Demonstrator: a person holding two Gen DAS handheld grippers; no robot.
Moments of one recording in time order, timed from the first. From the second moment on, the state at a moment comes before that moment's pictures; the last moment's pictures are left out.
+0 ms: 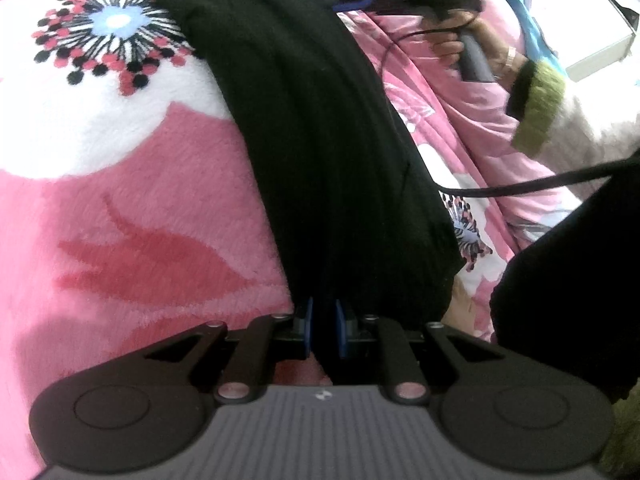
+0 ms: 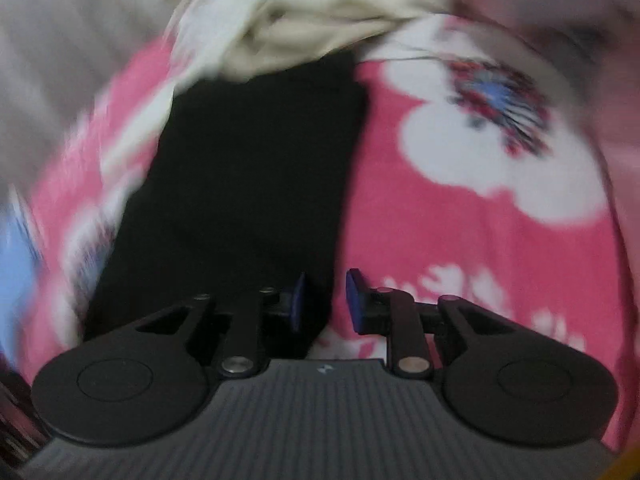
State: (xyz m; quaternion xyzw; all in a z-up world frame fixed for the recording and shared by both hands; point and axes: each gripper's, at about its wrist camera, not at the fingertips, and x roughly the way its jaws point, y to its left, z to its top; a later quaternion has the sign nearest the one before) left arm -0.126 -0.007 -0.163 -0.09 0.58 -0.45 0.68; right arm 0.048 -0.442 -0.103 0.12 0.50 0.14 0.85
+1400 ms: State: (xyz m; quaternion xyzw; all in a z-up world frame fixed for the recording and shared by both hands) left arm 0.070 -0.068 -0.141 -0.08 0.35 -0.31 0.88; right arm 0.185 -0.236 -0.069 -0.02 0.50 0.15 0.85
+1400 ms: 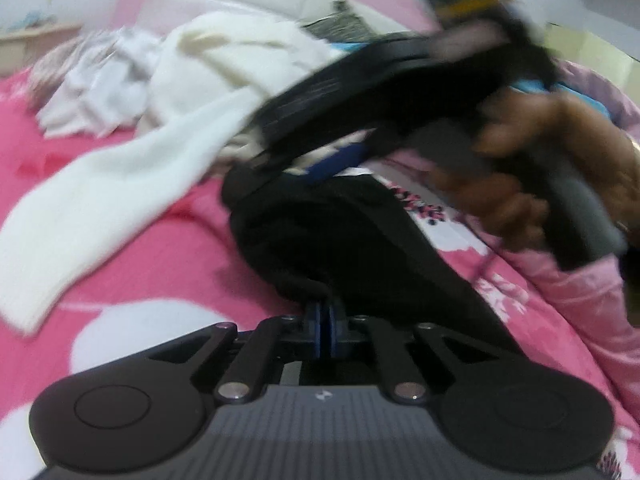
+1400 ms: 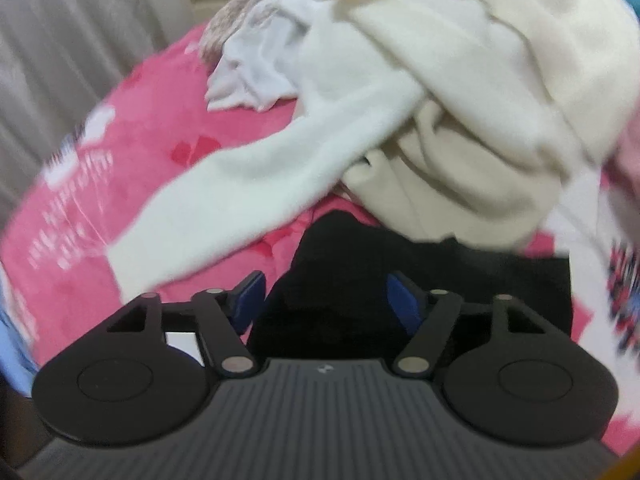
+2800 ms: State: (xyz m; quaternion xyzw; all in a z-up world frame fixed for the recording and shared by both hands) left arm 0.063 -0.050 -0.144 -0.10 0.33 -0.30 0.89; right arm 0.186 -0.289 -0.083 0.14 0.28 0.16 0.94
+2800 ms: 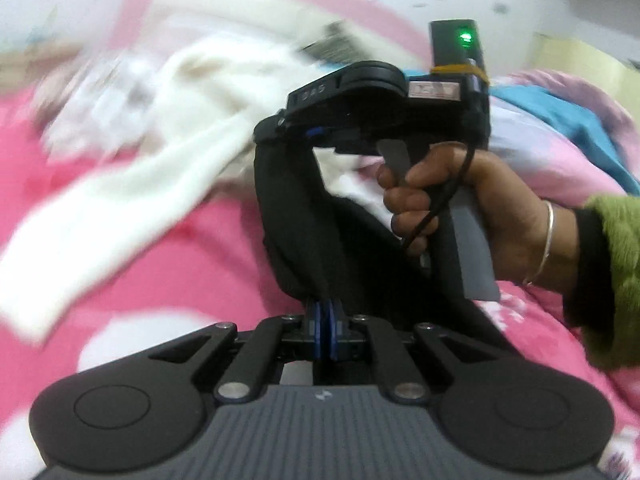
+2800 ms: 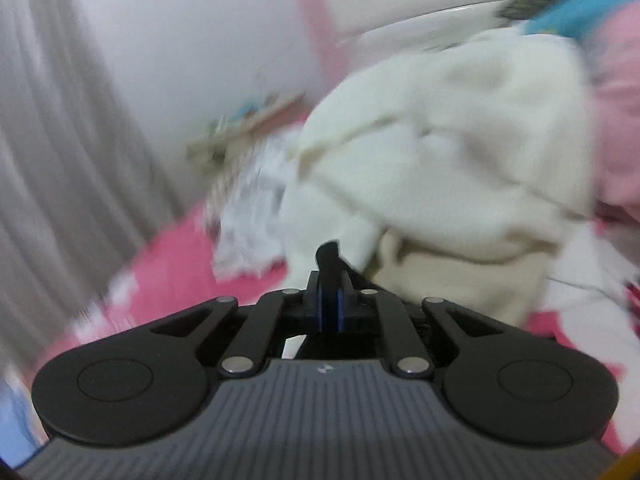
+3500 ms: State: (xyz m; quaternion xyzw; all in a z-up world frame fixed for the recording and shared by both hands) left arm 0.093 -0.011 -0.158 -0.16 0.41 -0.26 0.86; right arm 0.169 -0.388 -0.082 0.11 0.45 0.10 0.88
